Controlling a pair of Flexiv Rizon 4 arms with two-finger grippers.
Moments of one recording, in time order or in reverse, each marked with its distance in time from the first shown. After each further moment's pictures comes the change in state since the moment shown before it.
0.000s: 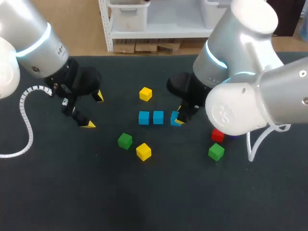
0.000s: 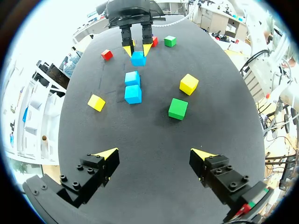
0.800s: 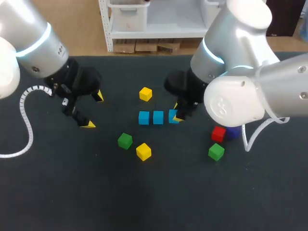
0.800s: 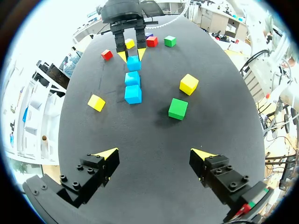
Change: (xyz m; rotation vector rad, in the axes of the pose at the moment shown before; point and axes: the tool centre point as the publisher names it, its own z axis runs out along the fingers) left arm 0.000 0.000 0.000 0.000 0.000 0.000; right arm -0.008 -0.014 0.012 -0.029 -0.009 -0.137
